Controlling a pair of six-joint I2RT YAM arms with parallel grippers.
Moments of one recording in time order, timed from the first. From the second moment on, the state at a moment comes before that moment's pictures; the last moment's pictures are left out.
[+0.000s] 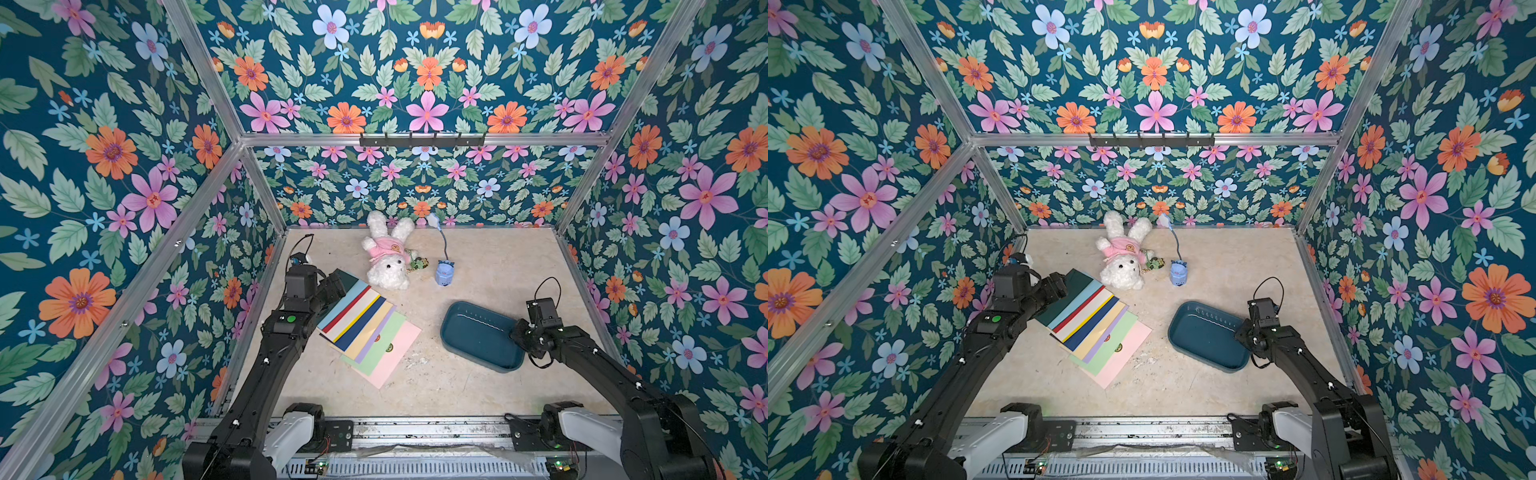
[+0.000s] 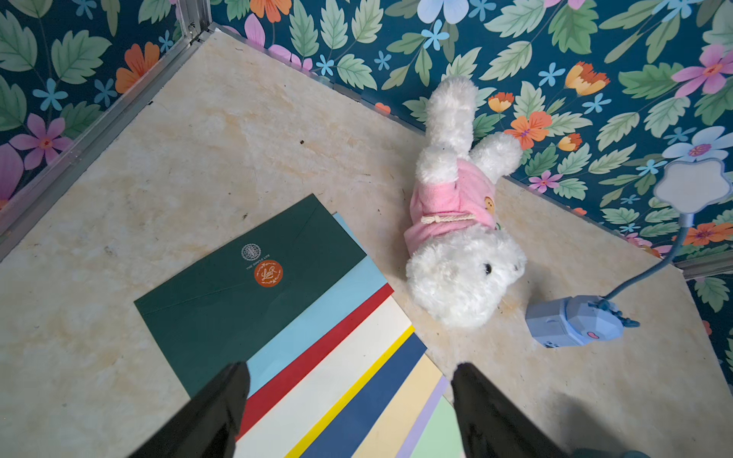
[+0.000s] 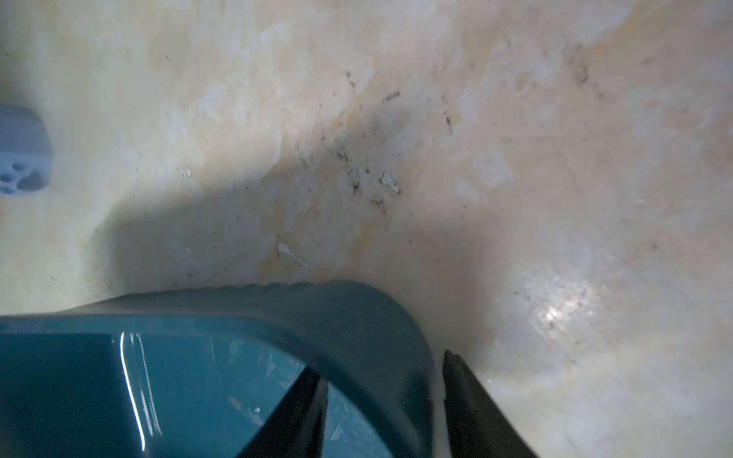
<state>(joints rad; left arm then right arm) -0.15 1.02 0.83 -0.40 -0.06 -0.46 0.18 1.15 0.52 -0.49 -0.03 0.76</state>
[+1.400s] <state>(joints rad) -0.16 1.02 0.71 -0.44 0.06 -0.48 0.31 1.39 0.97 -0.62 0.06 0.25</state>
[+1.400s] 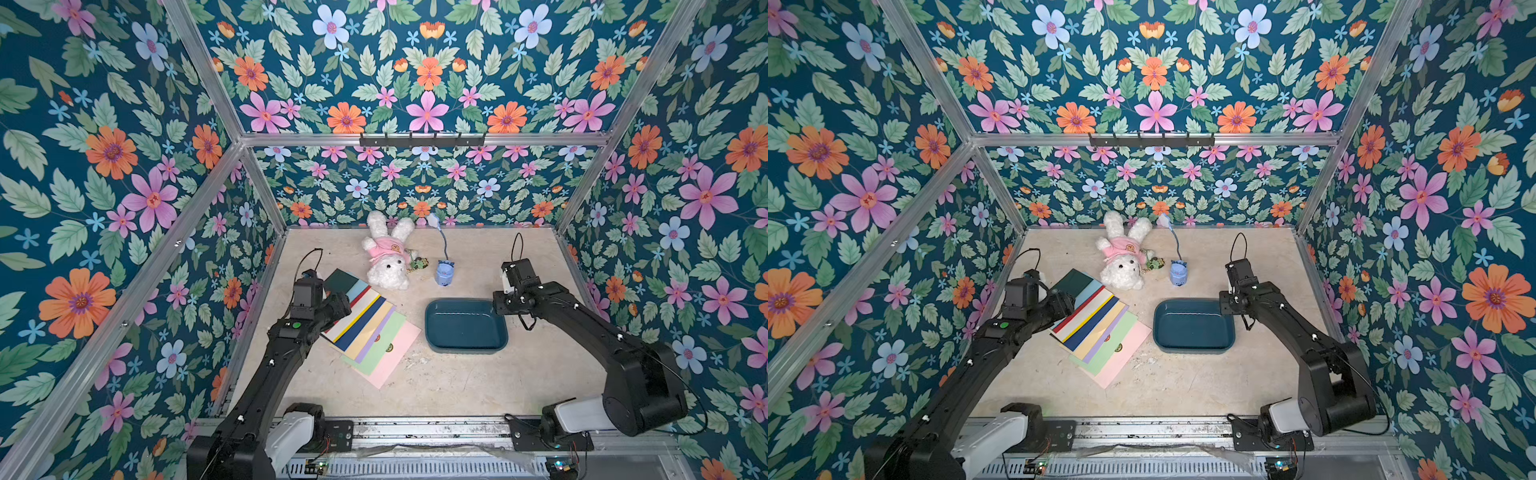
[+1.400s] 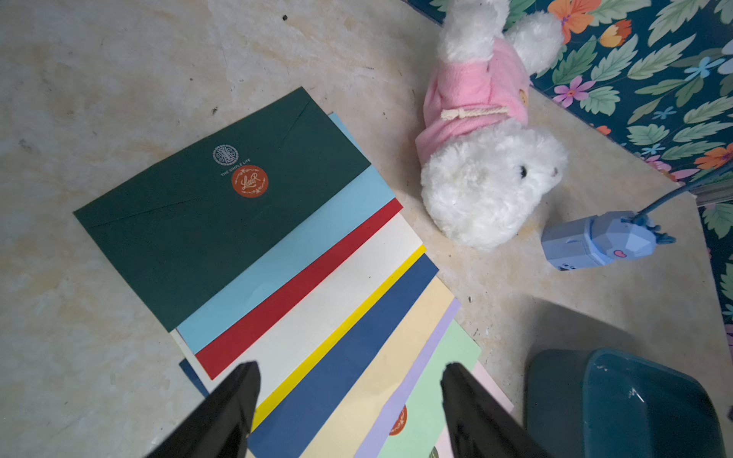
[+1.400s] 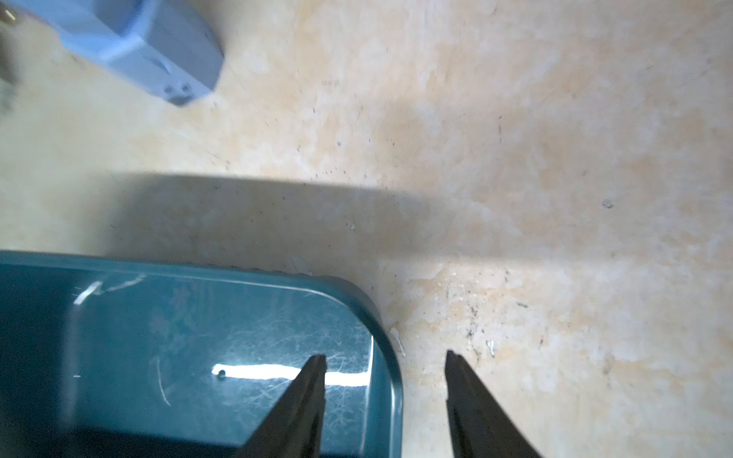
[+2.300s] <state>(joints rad) -0.06 1.55 0.93 -0.29 -0.09 -0.57 0.99 1.90 1.30 -0.25 -0.10 0.89</state>
